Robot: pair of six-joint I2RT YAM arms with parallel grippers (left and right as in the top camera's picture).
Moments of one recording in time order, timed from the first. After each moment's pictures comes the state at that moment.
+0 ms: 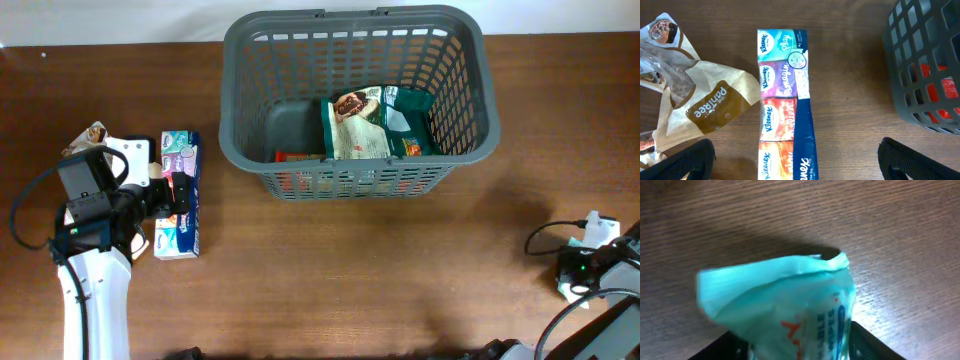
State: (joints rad) left arm 0.32 1.22 0.93 -0.59 0.25 0.22; right arm -0.87 1.47 0.65 -0.39 -0.03 -0.60
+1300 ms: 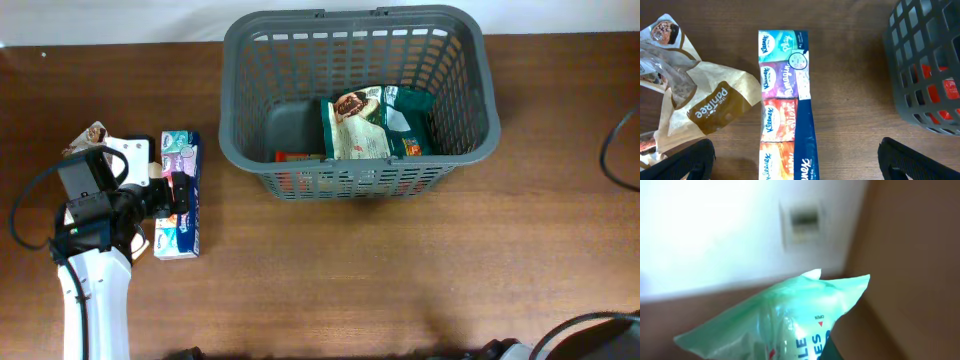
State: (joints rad) left arm 0.32 1.22 0.93 -0.59 0.25 0.22; right arm -0.81 1.48 1.29 -0.05 -0.59 -0.16
